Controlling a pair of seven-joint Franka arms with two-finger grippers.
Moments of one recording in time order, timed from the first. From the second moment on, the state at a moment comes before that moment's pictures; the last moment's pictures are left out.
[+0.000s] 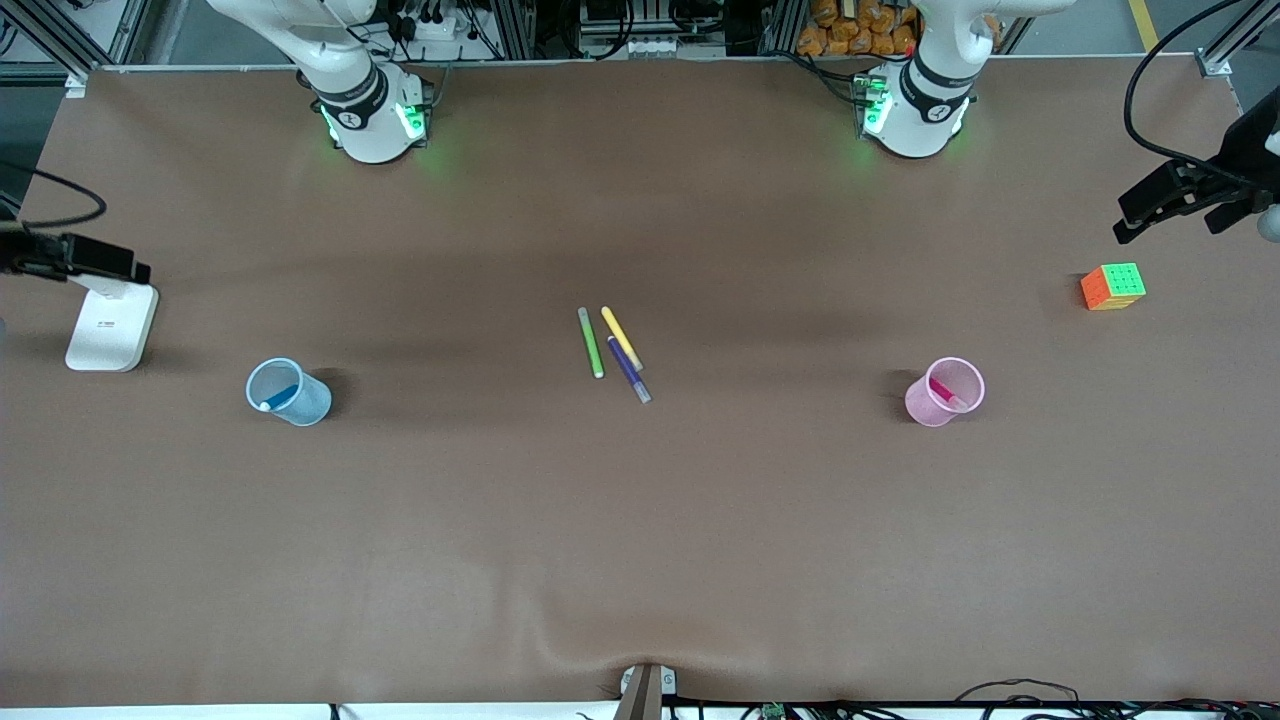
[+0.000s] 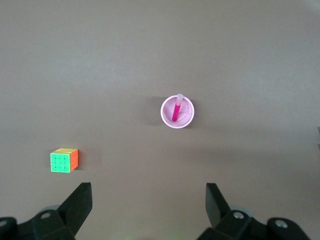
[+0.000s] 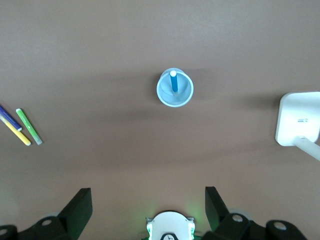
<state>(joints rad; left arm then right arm) -0.09 -0.12 0.05 -1.65 0.04 1.59 -0.14 -0.09 0.19 0.00 -1.26 0.05 1.24 0.00</state>
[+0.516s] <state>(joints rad) -0.09 -0.12 0.05 -1.65 0.04 1.59 -0.14 -0.08 -0.03 0.01 -1.55 0.05 1.39 0.06</state>
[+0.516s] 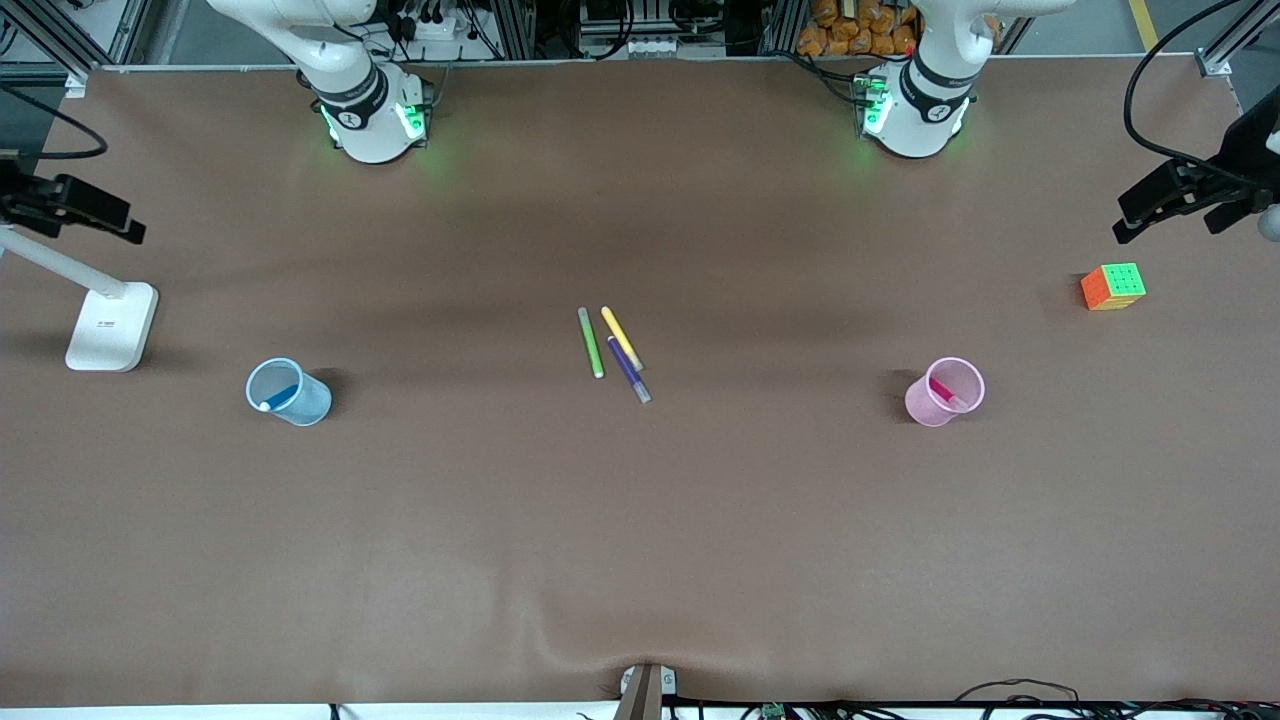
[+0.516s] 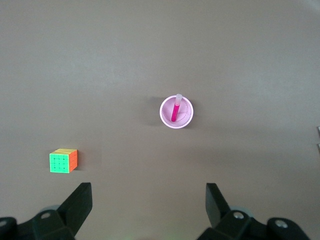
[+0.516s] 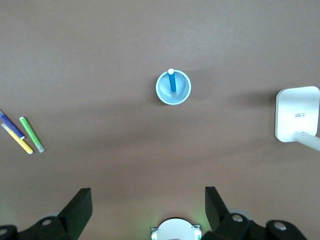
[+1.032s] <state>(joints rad) -0.09 -0.11 0.05 -1.65 0.04 1.59 -0.14 -0.03 -0.04 0.02 -1.56 0.05 1.42 0.06</state>
